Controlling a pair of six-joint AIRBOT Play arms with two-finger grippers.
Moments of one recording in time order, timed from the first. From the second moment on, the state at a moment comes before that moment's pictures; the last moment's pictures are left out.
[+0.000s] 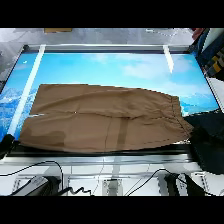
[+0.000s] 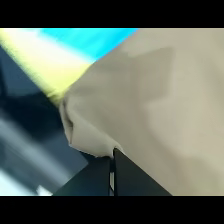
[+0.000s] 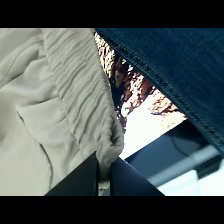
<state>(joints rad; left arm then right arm) 1.14 -1.14 0.66 0.94 -1.01 -0.98 -0.80 -0.71 0.57 -1.15 1.12 1.37</state>
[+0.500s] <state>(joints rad) 1.10 -0.98 0.72 0.79 -1.01 -0.98 -0.80 -0.65 0.87 -1.33 1.40 1.38</state>
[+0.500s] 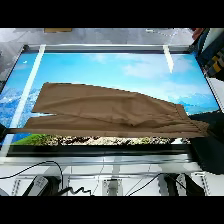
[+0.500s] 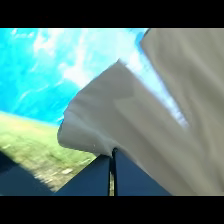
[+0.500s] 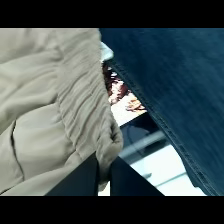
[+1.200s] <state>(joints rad) 0.61 -1.26 1.07 0.86 -0.73 -1.22 -0.80 -0.61 0.90 -1.41 1.43 1.46</state>
